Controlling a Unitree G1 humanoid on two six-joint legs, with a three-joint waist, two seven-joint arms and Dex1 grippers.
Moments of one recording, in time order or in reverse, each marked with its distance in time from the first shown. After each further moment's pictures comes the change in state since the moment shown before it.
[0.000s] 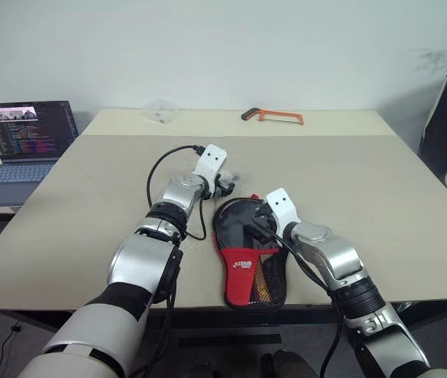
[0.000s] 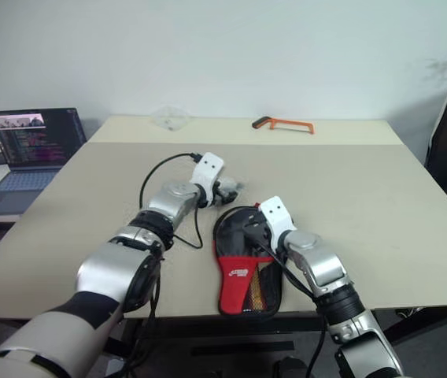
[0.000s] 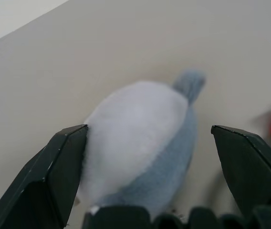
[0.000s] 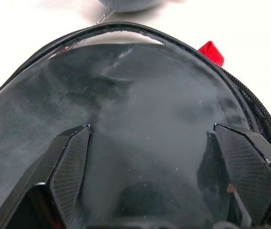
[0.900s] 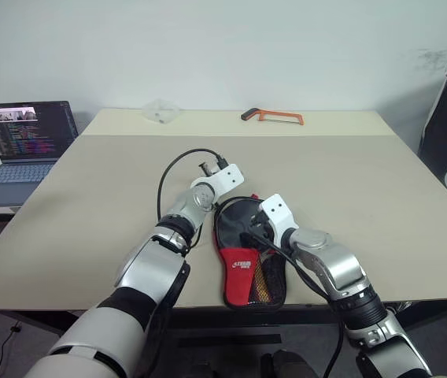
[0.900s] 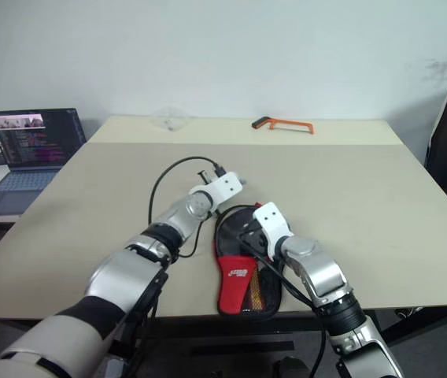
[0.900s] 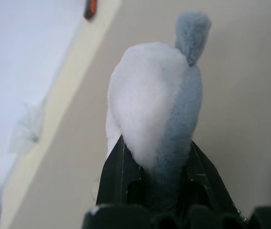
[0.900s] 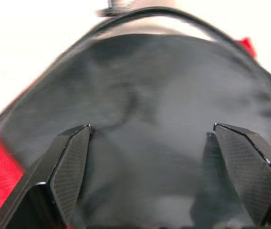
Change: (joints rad) left arm 0.042 -0.057 -0.225 0.044 0.361 -0.282 0.341; right arm 0.043 -0.009 0.083 -0.125 -0.011 0.071 0.086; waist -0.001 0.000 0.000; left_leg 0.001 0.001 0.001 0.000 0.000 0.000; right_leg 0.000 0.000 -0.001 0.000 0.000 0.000
